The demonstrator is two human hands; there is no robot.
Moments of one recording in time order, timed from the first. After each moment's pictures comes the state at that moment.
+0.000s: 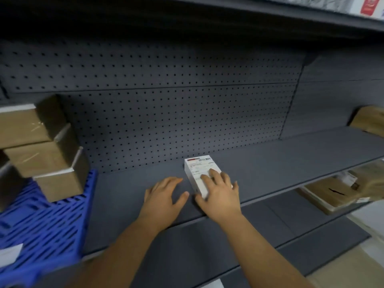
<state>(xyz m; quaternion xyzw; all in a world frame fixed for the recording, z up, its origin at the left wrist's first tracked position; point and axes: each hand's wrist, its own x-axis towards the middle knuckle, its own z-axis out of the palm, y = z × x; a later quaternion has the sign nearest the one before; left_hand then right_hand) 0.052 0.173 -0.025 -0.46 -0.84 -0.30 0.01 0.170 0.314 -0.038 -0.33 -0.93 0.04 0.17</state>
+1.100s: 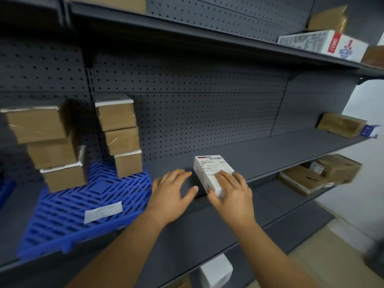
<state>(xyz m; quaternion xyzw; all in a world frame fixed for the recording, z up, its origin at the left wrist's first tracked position) 0.020 -0.021 0.005 -0.55 -0.77 -0.31 0.05 0.175 0.096 -0.019 -0.36 -0.84 -0.02 0.40</state>
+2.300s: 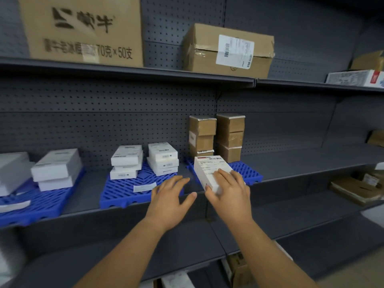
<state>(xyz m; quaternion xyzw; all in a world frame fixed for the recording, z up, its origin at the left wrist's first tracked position) -0.077 -0.520 0.043 -0.48 -0.82 -0.31 0.08 0.045 -0.375 0.032 -0.29 -0.86 0.01 0.43</state>
